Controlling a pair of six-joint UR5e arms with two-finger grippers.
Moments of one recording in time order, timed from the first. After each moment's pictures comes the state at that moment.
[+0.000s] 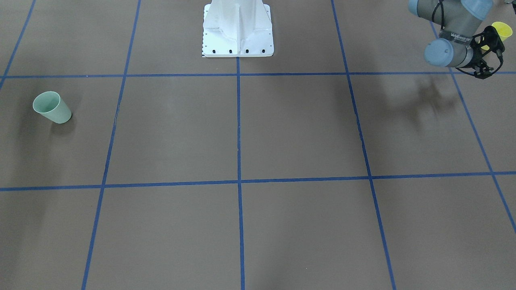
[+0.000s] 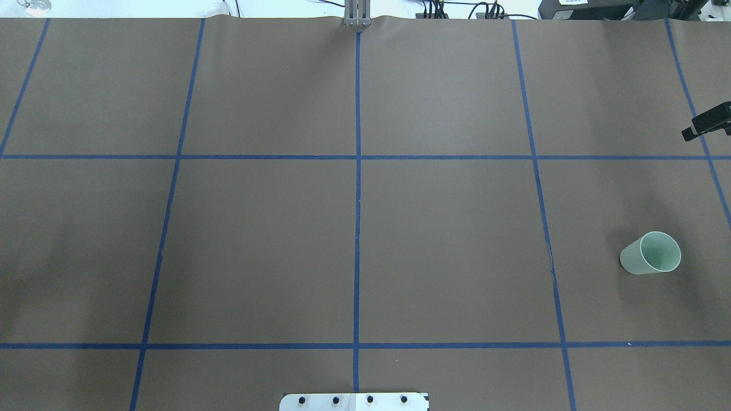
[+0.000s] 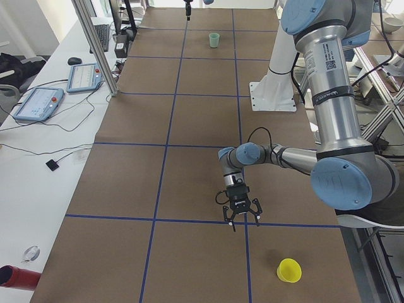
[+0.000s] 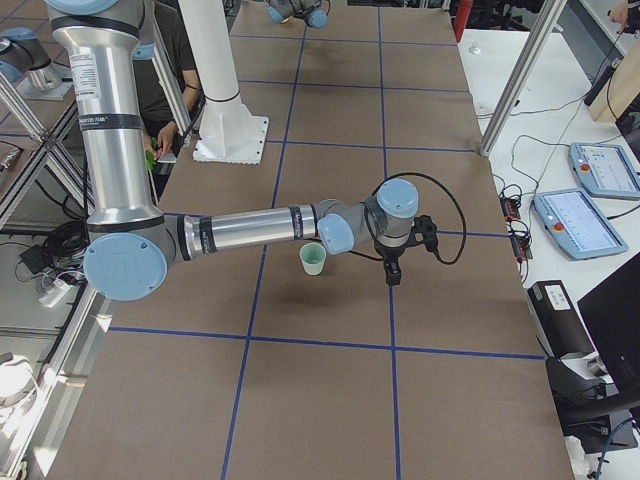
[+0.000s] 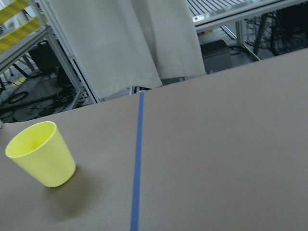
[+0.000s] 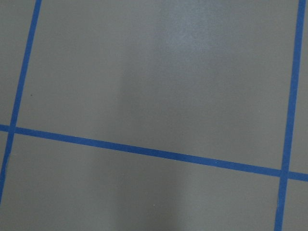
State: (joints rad) left arm -0.54 -1.26 -1.82 -1.14 -1.63 -2.59; right arm 1.32 -1.48 1.62 -1.32 2.37 0.27
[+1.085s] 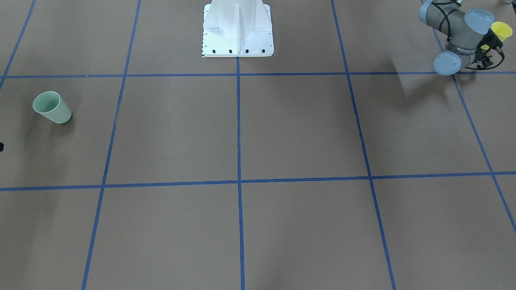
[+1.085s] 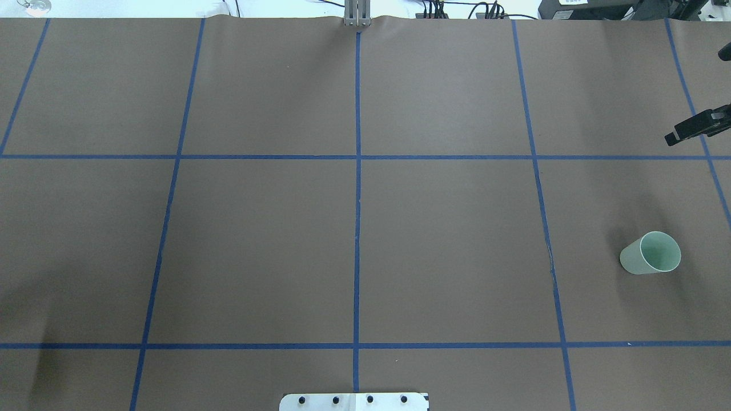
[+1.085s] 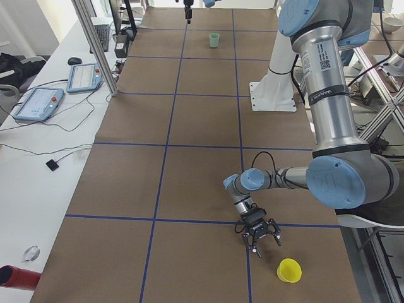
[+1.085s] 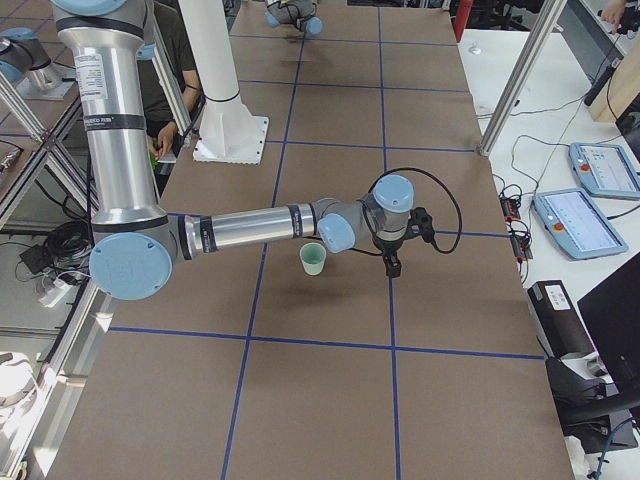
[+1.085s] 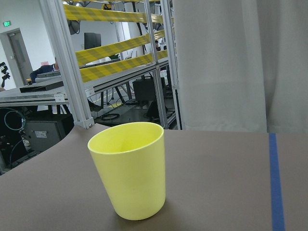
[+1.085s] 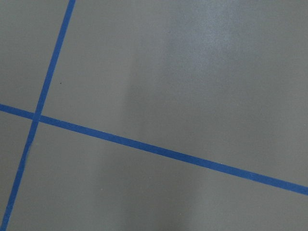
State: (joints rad) left arm -0.47 -1.23 -1.61 -1.26 -1.85 -2.71; right arm 1.28 -1.48 1.63 -1.25 2.36 0.27
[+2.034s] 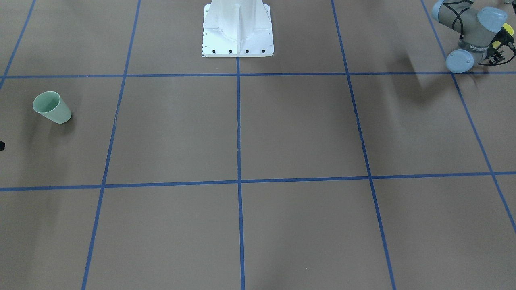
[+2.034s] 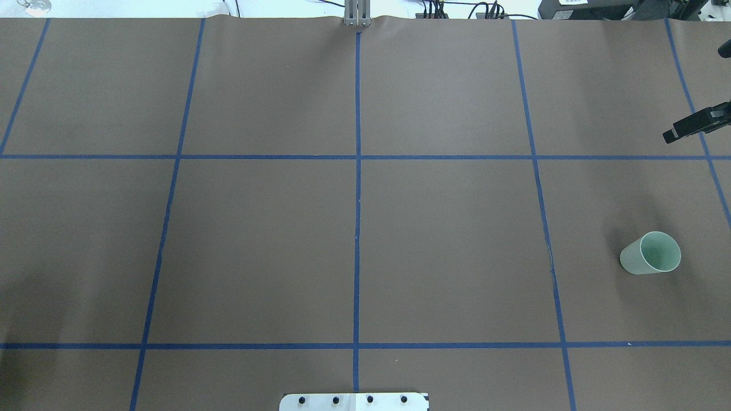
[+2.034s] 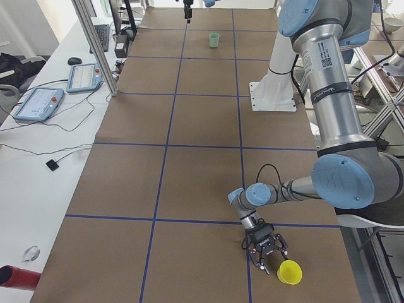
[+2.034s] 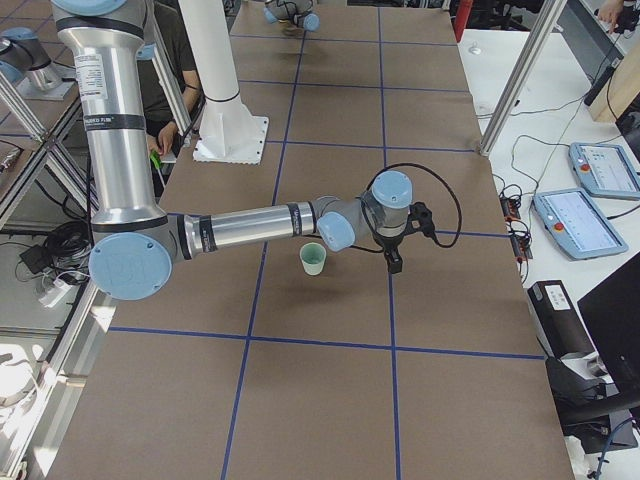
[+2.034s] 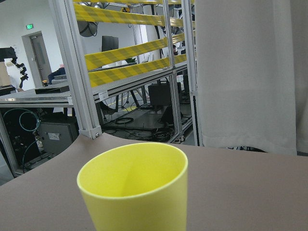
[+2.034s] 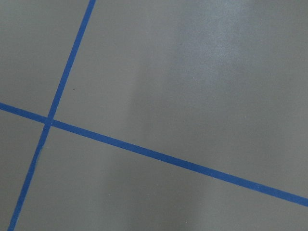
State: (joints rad) left arm -0.46 -1.19 -1.51 -1.38 -1.87 -2.75; right arm 1.28 -1.48 1.64 -1.22 2.37 0.27
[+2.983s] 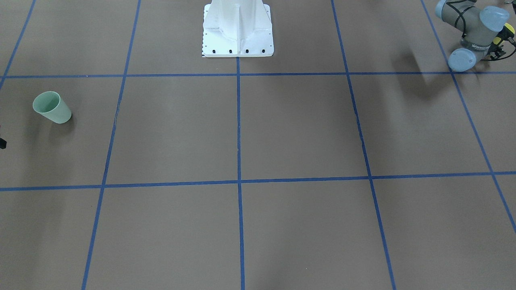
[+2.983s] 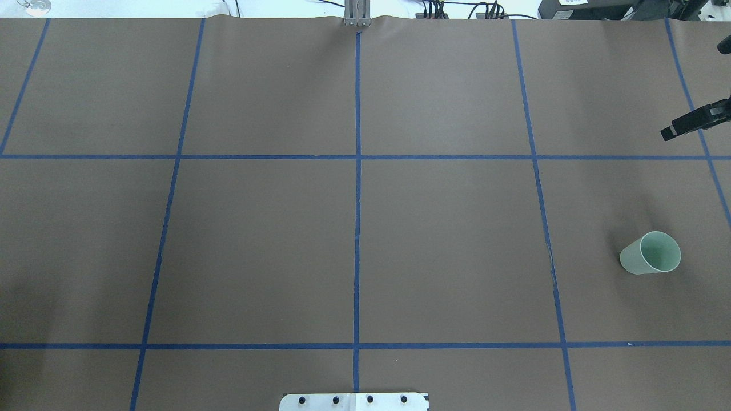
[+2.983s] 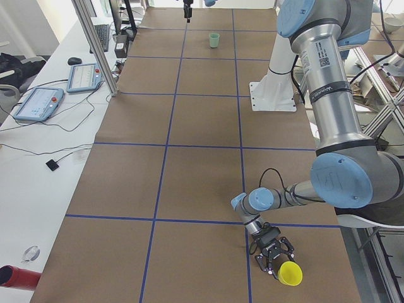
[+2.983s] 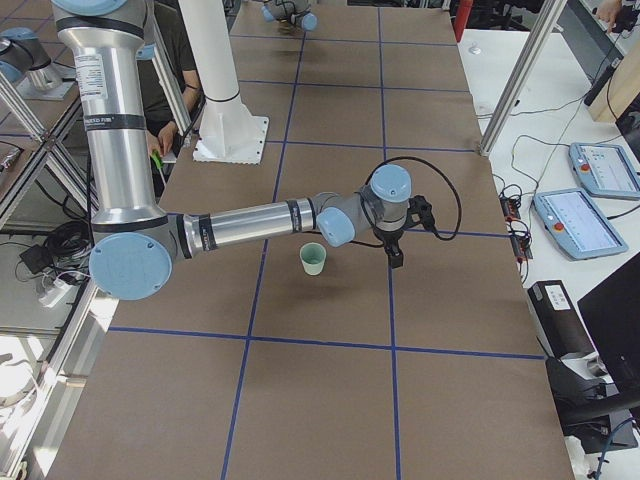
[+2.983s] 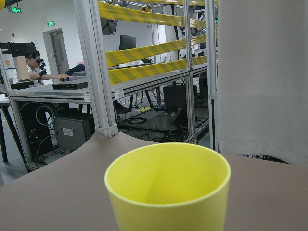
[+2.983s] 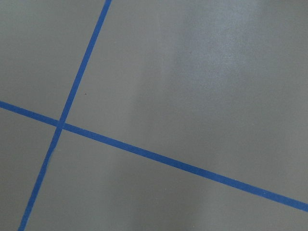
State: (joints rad) left arm -0.42 -1.17 -1.49 -1.40 -1.94 -2.82; right arm 1.28 -1.48 1.66 -1.22 2.37 0.27
